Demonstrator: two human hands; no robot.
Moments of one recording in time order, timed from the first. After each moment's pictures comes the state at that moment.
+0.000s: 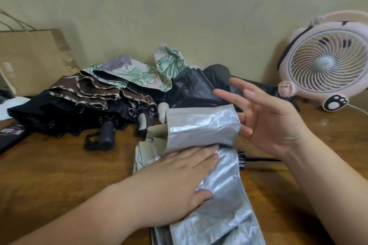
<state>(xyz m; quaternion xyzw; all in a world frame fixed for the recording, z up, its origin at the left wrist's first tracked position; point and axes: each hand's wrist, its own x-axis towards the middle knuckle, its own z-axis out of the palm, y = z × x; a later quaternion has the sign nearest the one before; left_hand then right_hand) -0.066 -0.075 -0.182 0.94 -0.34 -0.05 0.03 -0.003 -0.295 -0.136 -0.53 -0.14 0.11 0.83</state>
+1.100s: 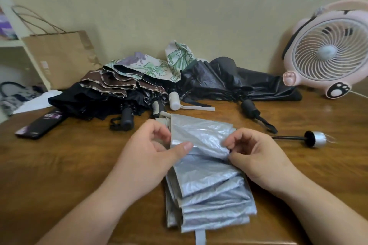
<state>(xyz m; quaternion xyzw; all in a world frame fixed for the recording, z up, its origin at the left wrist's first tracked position) -0.141 -0.053 -0.160 0.84 0.02 0.09 0.54 -0.094 -0.288 -0.192 -0.81 -0.10 0.01 0.58</state>
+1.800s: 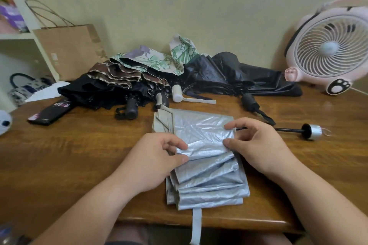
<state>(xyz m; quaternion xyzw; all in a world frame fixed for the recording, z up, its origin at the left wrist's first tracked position) -0.148 -0.053 -0.186 0.88 0.01 0.02 0.47 -0.101 -0.292 -0.186 -0.84 -0.06 0.00 0.54</state>
